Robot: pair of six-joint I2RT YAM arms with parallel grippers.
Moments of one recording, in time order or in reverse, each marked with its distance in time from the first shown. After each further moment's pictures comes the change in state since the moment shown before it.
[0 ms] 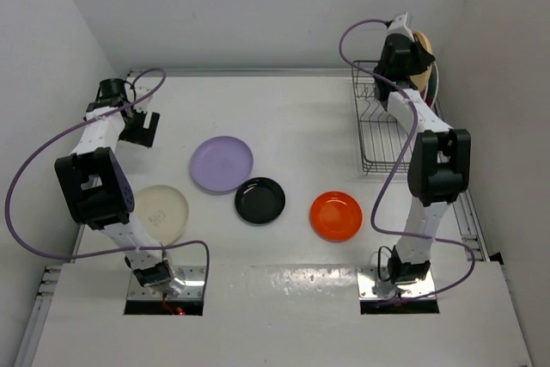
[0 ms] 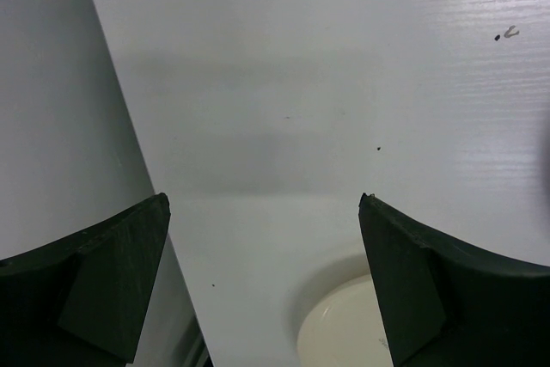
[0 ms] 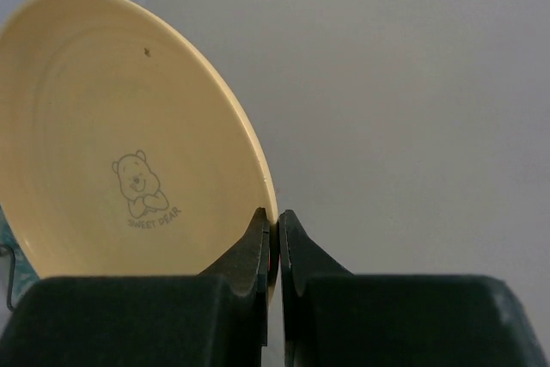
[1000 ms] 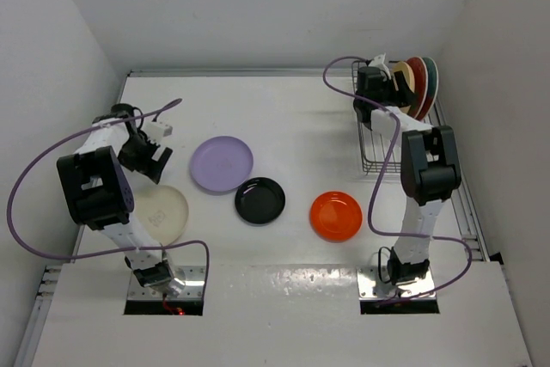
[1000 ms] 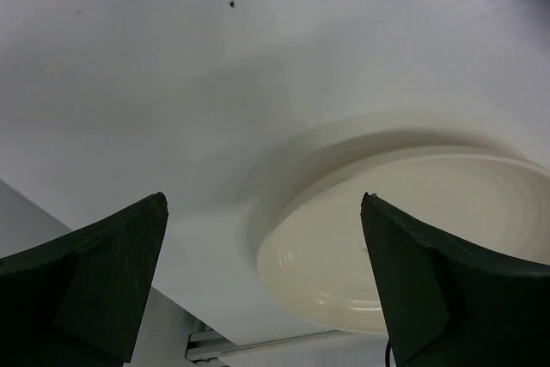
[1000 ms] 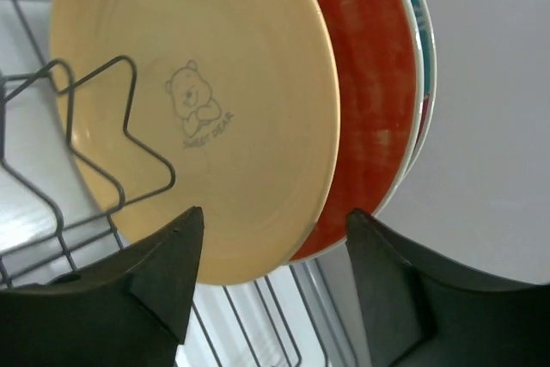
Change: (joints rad) left arm 0.009 -0.001 -0.150 -0.182 0.106 0.260; right arm 0.093 0.042 -0.229 -0.127 0.078 0.280
